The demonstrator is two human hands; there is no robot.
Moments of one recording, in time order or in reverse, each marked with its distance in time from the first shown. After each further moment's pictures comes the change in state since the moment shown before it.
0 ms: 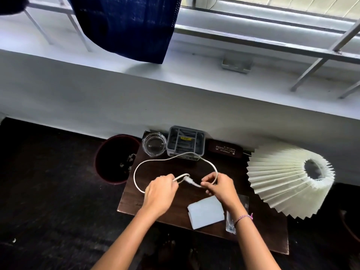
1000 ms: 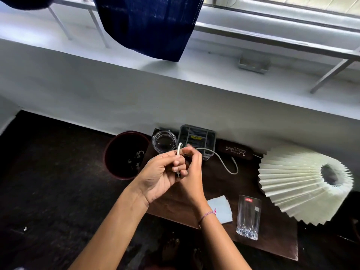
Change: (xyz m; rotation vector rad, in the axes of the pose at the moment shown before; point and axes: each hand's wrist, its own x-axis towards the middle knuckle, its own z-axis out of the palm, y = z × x) left_hand -0.009 0.018 -0.088 -1.847 -0.443 -0.145; right_hand -0.017 -0.065 0.094 0.228 0.108 -0.507
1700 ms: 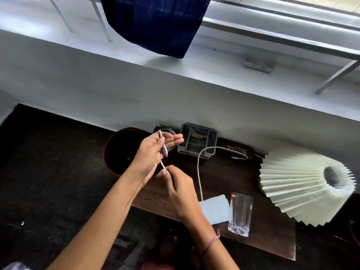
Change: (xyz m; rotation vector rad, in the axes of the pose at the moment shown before) left_hand 0.021 0.021 -0.029 0.441 0.147 0.370; right_hand -0.037 -0.045 0.007 -0.205 -0.243 -0.059
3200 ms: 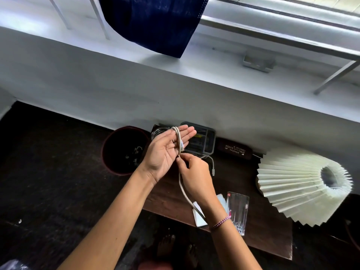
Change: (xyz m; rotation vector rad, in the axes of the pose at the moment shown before) left_hand 0.008 -0.004 0.027 -0.297 -0.110 -0.099; right_hand 0.024 -0.010 -0.039 -0.154 0.074 0.255
